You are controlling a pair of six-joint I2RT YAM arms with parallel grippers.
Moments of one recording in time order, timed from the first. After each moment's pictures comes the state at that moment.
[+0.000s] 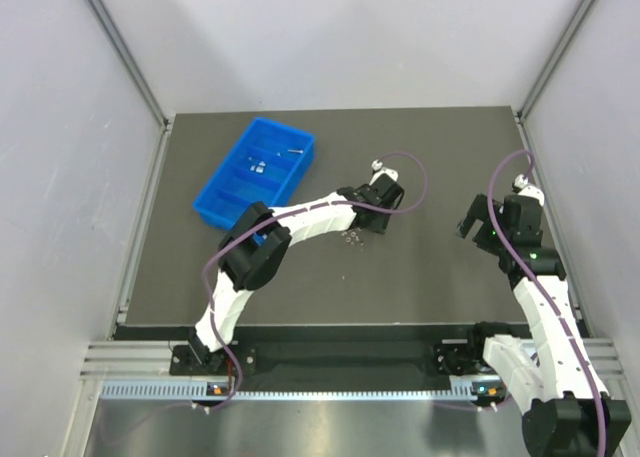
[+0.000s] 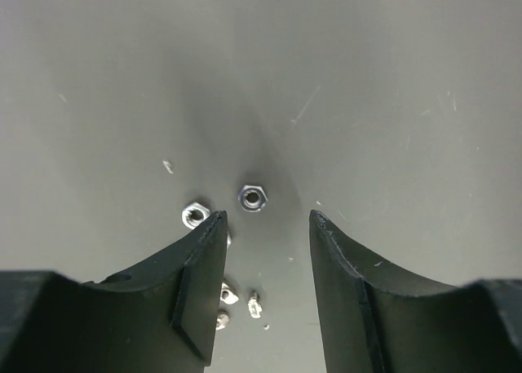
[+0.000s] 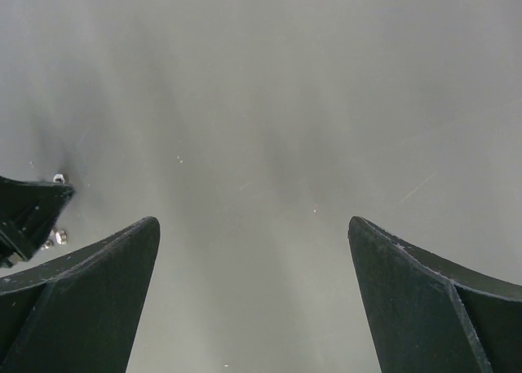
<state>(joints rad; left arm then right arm) -0.90 2.17 1.67 -0.45 -0.29 -0.44 -0.02 0.79 0.71 -0.62 0.09 0.42</state>
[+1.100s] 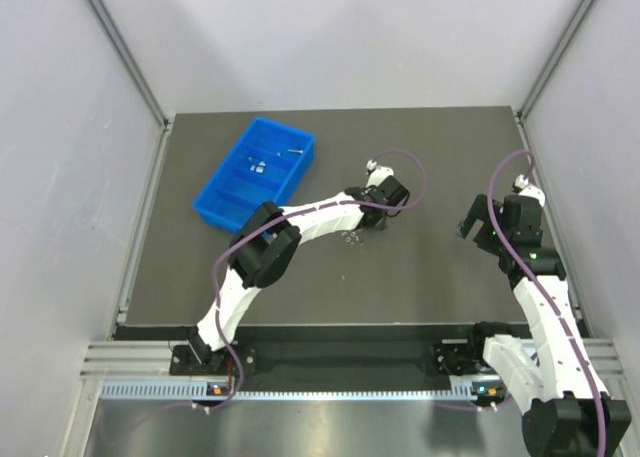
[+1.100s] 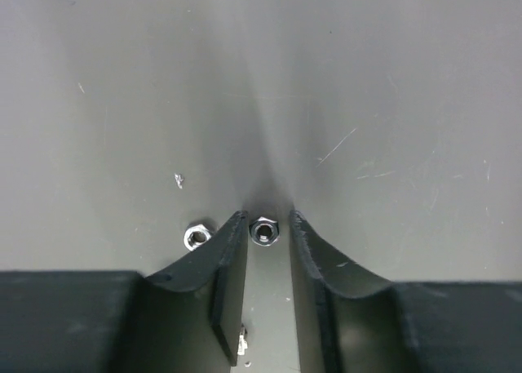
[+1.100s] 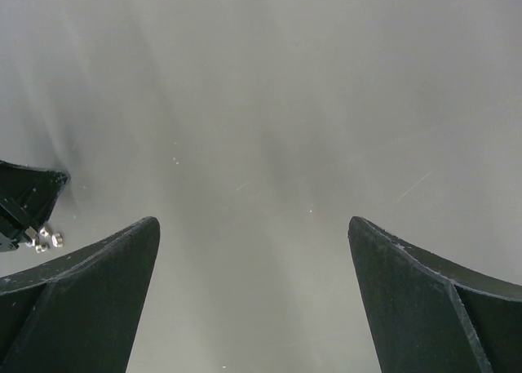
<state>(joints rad) -0.91 2.25 1.75 -0.50 -0.41 -0.61 -0.02 0.79 0.71 -0.62 0.10 0.42</state>
